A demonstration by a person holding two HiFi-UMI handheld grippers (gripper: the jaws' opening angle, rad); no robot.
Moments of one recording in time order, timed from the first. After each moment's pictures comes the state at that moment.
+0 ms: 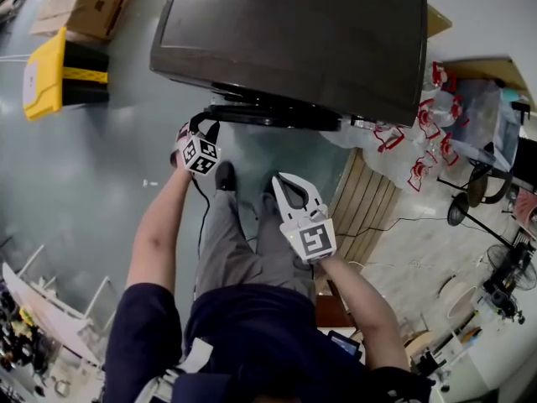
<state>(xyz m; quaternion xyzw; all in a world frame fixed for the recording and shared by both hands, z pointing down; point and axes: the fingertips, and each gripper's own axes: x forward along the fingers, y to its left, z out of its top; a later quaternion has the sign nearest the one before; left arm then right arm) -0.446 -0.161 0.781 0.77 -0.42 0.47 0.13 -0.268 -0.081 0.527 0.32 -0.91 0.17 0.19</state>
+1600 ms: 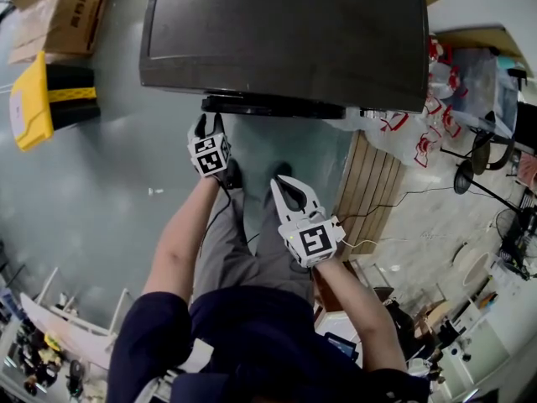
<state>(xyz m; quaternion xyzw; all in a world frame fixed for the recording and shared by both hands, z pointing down) -0.465 -0.187 0.781 0.64 -0.64 0.23 0.36 -0.295 -0.077 0.551 0.39 -0.87 0.25 0.19</state>
